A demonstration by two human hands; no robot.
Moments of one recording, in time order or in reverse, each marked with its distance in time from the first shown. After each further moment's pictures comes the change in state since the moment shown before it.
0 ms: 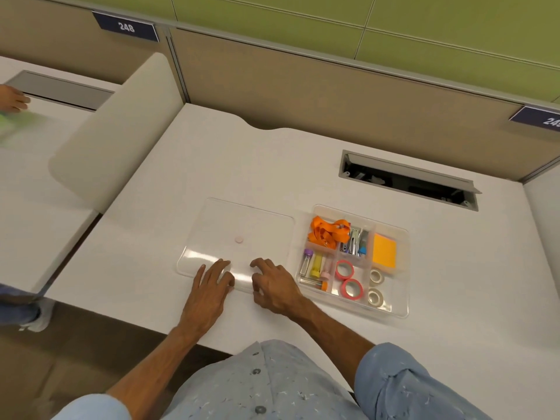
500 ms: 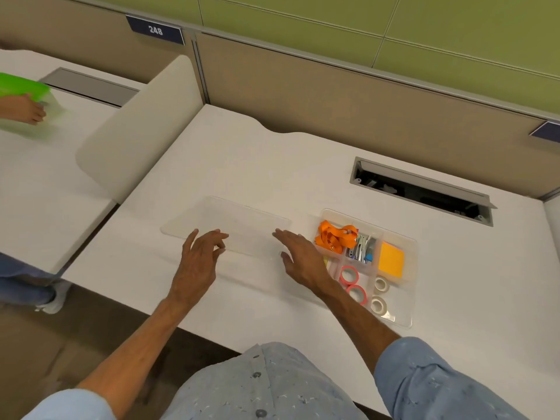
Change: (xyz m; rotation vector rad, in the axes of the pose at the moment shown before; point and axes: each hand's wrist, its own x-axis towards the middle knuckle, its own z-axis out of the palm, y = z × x) left_hand 0.042 0.004 -0.082 -0.108 0.354 0.010; right_hand 0.008 0.053 -0.057 0.253 0.240 0.119
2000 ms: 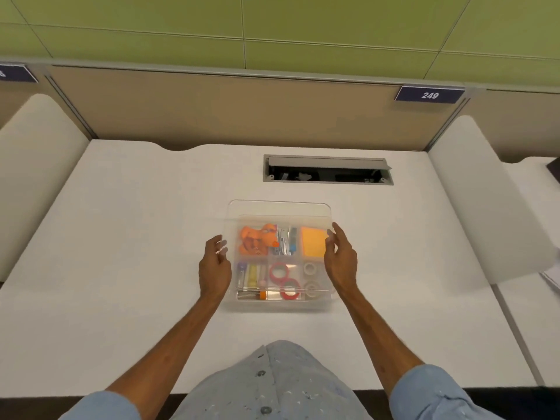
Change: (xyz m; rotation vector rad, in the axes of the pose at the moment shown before) left_hand 0.093 0.181 0.128 -0.569 -0.279 -0.728; right_hand -0.138 0.148 -0.125 0.324 0.666 0.766
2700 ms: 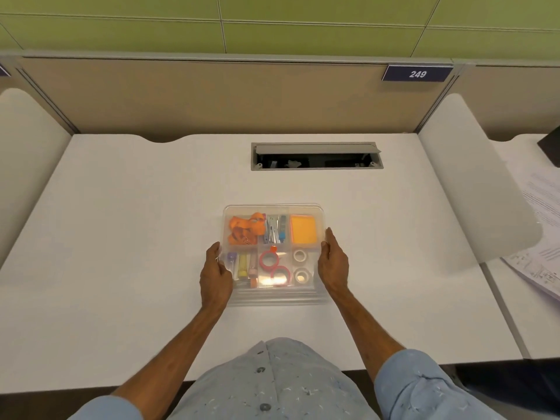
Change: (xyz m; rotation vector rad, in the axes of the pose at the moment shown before) left_hand -0.045 -0.018 0.025 0.065 -0.046 0.017; right_hand -0.023 0.050 0.002 -0.103 -0.006 0.050
